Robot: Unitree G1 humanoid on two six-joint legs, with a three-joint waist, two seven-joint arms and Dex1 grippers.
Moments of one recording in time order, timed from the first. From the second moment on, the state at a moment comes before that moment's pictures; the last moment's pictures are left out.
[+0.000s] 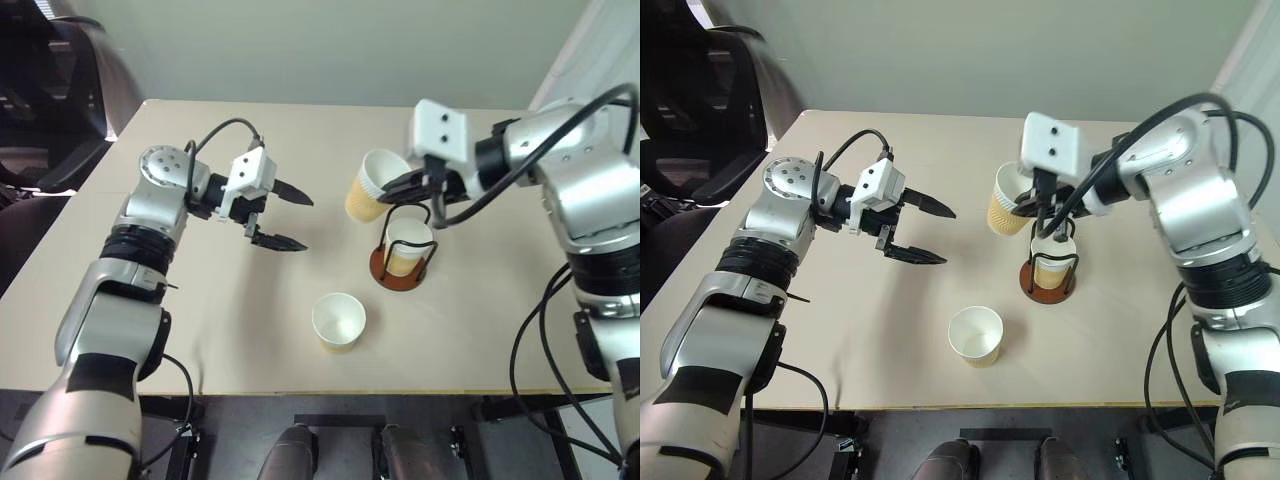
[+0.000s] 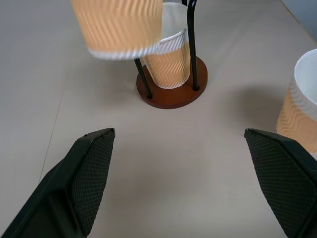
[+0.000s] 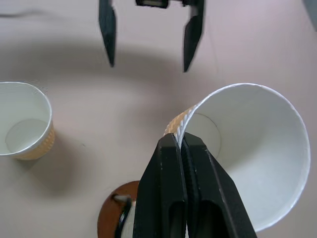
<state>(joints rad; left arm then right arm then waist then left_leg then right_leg) -1.16 0.68 -0.33 0.84 -0.29 -0.16 -1.59 -1.15 -0.80 0.26 -0.13 0.11 0.79 1.35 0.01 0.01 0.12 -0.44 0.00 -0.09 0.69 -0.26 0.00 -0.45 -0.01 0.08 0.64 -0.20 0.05</state>
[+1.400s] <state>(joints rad) -1.17 0.68 -0.35 0.84 -0.29 -0.16 -1.59 -0.95 -1.06 0.36 -0.25 0.09 0.60 1.43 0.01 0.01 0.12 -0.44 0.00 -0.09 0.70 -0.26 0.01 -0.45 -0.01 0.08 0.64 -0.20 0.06</state>
